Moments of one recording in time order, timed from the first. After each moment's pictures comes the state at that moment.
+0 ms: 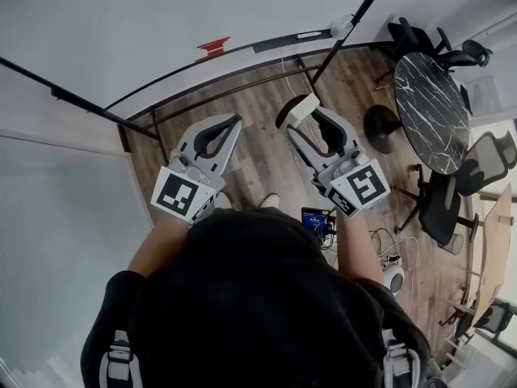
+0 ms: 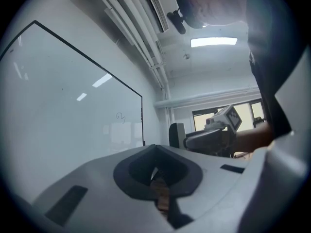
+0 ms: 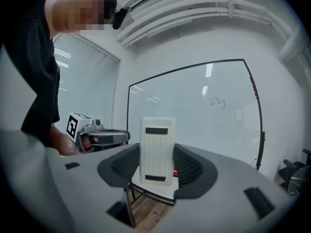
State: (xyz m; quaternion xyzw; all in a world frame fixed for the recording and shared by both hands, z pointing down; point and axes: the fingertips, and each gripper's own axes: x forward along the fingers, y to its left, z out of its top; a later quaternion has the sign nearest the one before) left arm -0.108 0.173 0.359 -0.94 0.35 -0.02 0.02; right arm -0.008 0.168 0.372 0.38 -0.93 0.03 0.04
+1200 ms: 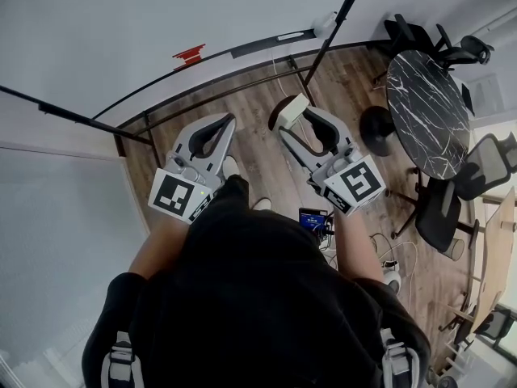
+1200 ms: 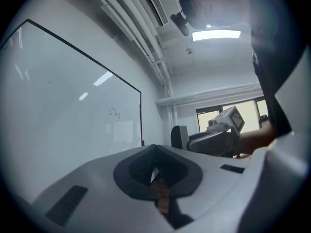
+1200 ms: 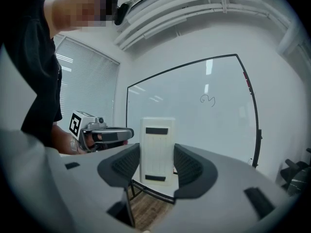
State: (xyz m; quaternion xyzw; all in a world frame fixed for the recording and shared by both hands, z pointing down) left arm -0.013 0.139 0.370 -0.93 0.37 -0.02 0.02; right arm 0.083 0.138 0.390 0.35 -0.94 0.03 0.04
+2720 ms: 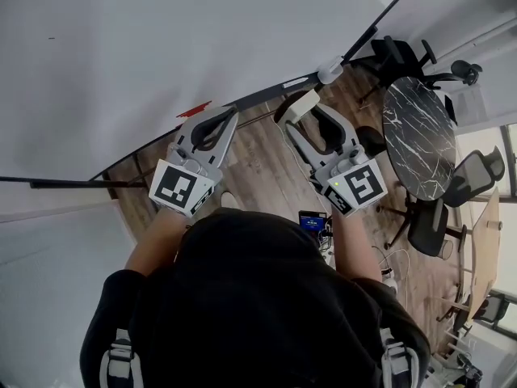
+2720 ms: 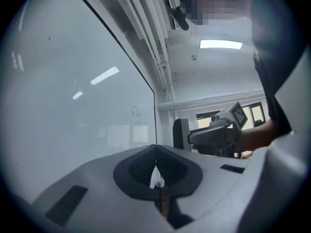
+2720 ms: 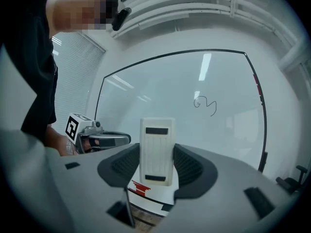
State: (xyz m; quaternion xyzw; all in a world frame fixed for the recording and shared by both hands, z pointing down) left arm -0.091 -0.105 0.352 -0.95 0.32 0.01 0.02; right arm 0.013 -0.092 0.350 0.43 -0.90 -0.01 0.05
